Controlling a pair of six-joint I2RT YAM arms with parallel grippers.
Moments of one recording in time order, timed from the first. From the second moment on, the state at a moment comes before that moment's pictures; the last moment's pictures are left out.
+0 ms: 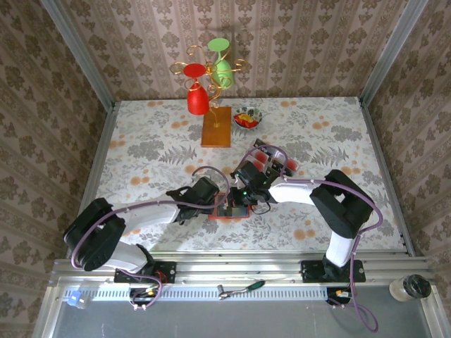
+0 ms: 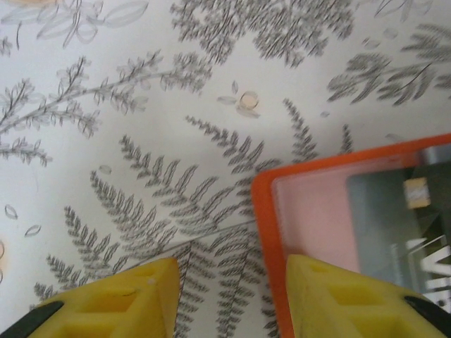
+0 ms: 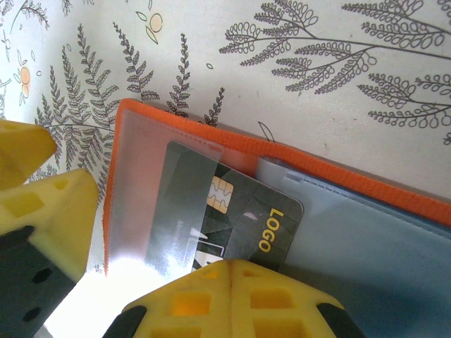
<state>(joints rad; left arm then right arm) -0.88 1.41 0.63 -0.30 -0.29 -0.60 0.75 1.78 0.93 -0.14 -0.31 0.66</state>
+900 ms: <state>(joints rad) -0.88 1.44 0.62 -0.31 -0.29 -0.61 0.79 1.80 1.02 -0.22 -0.29 0.66</state>
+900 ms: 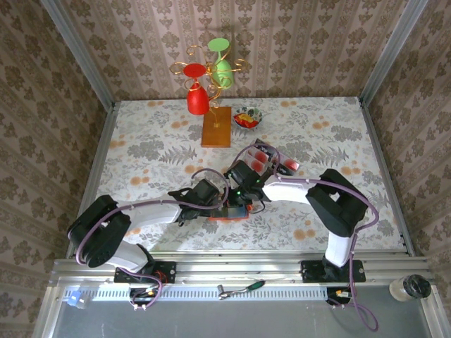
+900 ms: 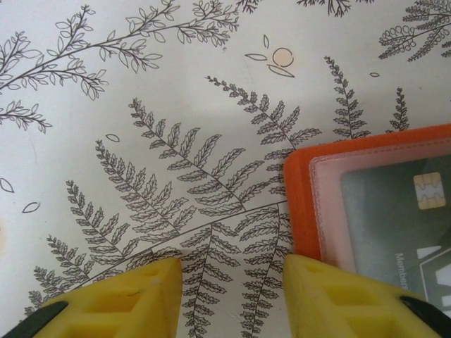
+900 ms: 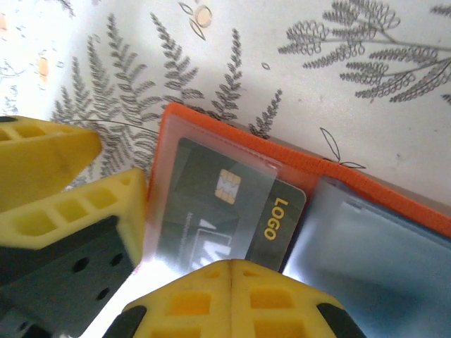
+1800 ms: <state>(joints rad) -0.86 1.41 0.60 -0.32 -0.30 -0.61 0.79 1.81 1.00 -0.23 -0.27 0.65</state>
